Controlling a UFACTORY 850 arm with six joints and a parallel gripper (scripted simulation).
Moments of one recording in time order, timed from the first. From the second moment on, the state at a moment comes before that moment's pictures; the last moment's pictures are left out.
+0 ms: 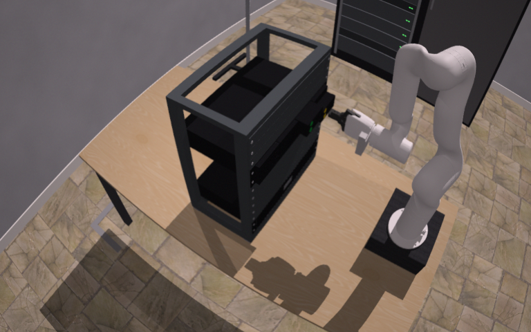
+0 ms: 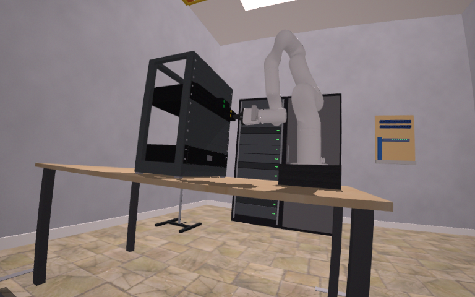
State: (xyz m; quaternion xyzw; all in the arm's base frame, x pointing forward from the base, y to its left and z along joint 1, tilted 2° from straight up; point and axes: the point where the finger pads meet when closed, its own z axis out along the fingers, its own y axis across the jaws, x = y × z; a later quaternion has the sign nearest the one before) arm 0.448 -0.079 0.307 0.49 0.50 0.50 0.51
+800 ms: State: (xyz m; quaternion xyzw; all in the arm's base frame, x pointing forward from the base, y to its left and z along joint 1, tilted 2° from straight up) arm 0.459 -0.079 0.307 0.49 0.50 0.50 0.51
